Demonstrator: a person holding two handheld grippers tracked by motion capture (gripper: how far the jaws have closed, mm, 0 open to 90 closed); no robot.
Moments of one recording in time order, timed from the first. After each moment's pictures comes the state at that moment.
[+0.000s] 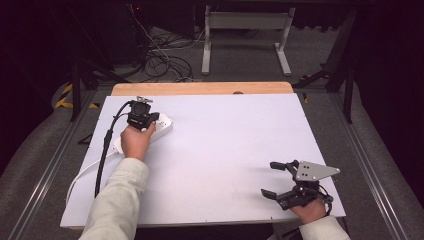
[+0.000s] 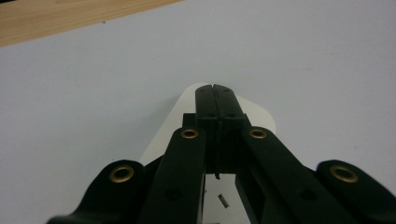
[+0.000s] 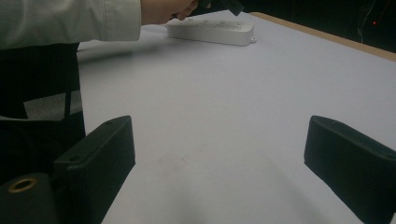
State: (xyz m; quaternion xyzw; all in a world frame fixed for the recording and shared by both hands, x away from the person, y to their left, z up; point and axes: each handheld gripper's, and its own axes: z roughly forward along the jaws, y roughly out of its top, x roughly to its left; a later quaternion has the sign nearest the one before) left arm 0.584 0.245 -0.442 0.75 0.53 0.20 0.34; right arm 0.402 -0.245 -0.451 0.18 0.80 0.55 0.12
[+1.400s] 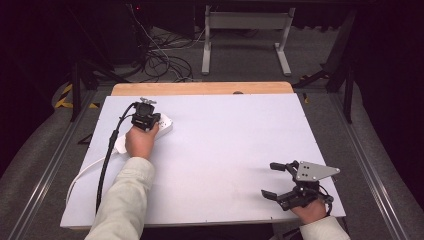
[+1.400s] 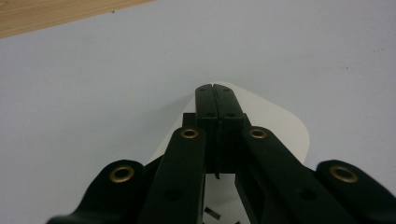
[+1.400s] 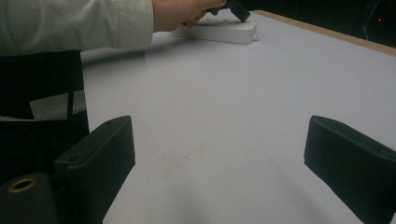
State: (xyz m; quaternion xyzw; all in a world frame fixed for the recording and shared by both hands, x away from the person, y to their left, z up) left arm 0.594 0.237 -0.458 0.75 0.54 0.24 0.31; right arm 0.402 -0.246 -0.453 0.18 0.81 0.55 0.11
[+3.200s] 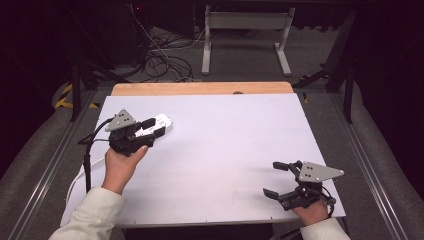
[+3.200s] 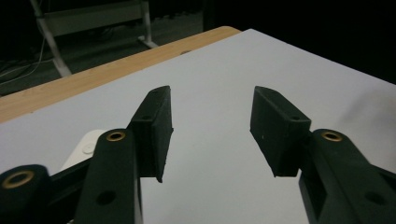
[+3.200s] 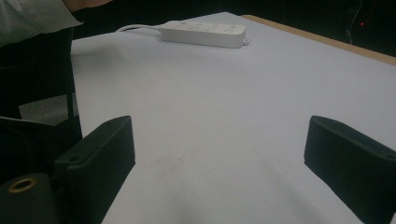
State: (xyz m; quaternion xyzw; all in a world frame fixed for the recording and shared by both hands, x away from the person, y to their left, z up) left arm 0.451 0.246 -0.383 0.75 0.35 0.21 0.52; right arm 0.397 -0.249 -0.449 0.19 0.80 0.56 0.13
